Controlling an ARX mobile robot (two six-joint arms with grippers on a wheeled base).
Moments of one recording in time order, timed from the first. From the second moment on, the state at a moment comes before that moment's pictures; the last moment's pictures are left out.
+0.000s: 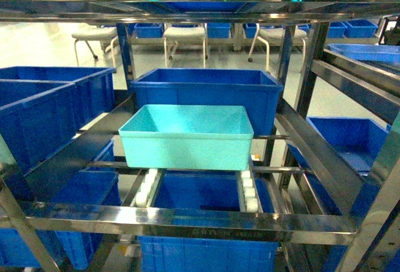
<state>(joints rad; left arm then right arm) 0.00 0.01 0.01 -0.01 0.00 -0.01 0.00 0.00 0.01 0.00 0.00 0.00</state>
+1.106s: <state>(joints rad) 0.00 0.01 0.01 -0.01 0.00 -0.01 0.00 0.00 0.01 0.00 0.00 0.00</state>
